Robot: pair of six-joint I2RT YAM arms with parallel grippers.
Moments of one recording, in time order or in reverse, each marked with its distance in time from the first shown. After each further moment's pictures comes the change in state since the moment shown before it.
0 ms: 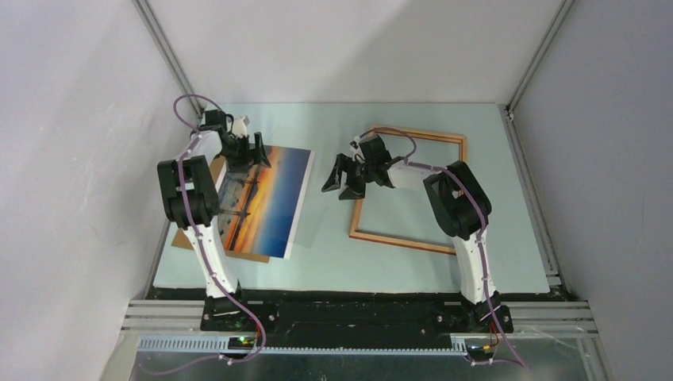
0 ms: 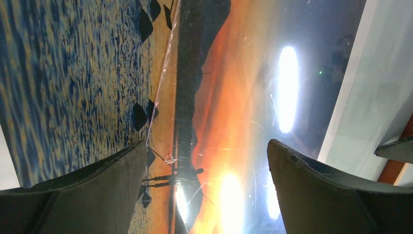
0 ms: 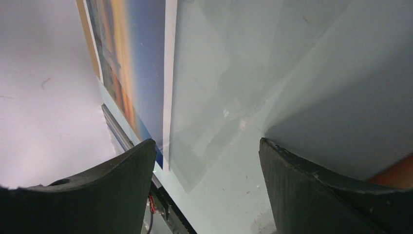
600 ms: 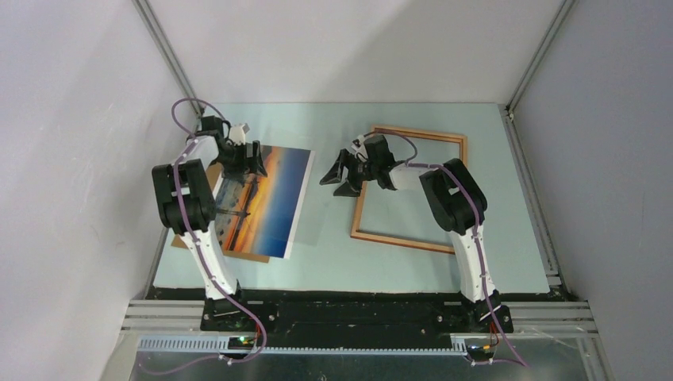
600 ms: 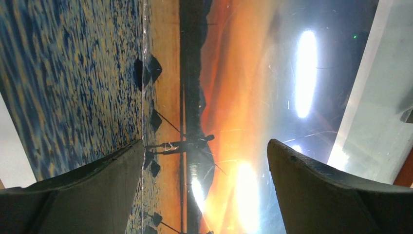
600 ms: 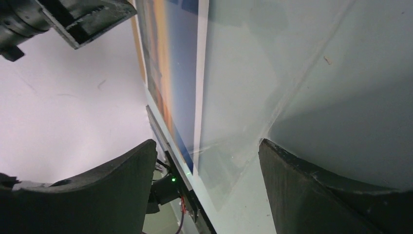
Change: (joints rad) left arm 0.012 -0.073 -0.106 -0.015 -0.005 0.105; right arm -0.024 0.080 0.002 0.225 -0.133 0.170
